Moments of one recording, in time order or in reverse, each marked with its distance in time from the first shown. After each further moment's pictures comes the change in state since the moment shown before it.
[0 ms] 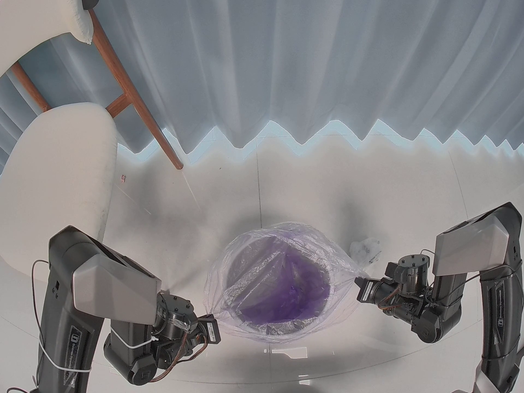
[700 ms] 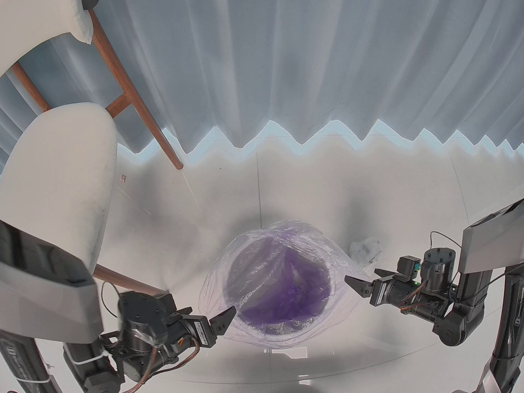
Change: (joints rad) left arm -0.119 -0.362 0.204 0.000 0.013 -0.102; right arm -0.010 -0.171 0.177 -0.099 0.163 -0.173
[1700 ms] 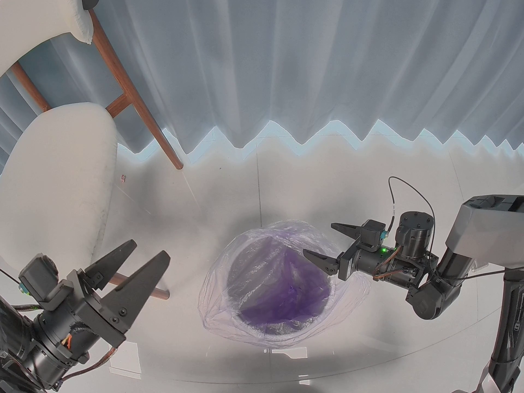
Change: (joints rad) left arm -0.116 -0.772 0.103 0.004 -0.029 0.152; right arm 0.081 -0.019 -0.386 0.170 0.230 -0.347
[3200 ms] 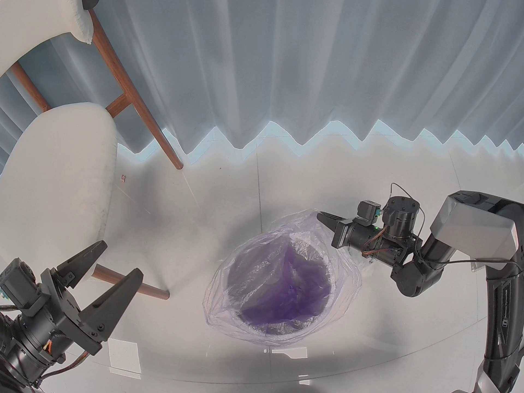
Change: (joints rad) left arm 0.096 -0.207 0.000 0.239 -0.082 0.181; right arm -0.060 0.137 -0.289 0.093 -0.031 0.340
